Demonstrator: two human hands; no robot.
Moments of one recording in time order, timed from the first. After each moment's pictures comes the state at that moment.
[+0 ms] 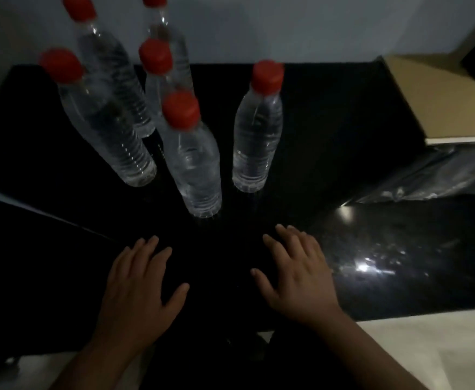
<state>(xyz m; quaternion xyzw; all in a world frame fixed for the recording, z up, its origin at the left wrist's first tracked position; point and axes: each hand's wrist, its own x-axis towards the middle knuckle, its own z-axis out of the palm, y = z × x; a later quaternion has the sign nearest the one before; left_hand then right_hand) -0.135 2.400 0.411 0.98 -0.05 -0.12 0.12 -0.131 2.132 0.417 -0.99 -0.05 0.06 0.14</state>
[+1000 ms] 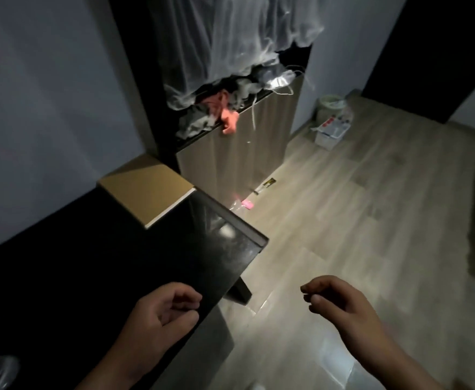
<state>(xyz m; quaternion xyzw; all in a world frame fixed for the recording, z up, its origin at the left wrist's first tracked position) -0.163 1.968 0.641 0.70 -0.29 -0.36 0.54 -0.399 1.766 0.644 -0.66 0.40 -0.17 0.61</state>
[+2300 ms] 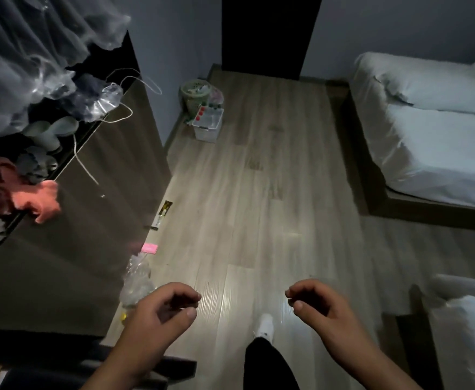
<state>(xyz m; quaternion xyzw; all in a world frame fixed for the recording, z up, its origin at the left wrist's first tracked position) -0.138 1.525 0.616 0.59 -0.44 -0.50 0.44 -0.430 1.481 0.626 -0.53 0.56 -0.30 0.56</state>
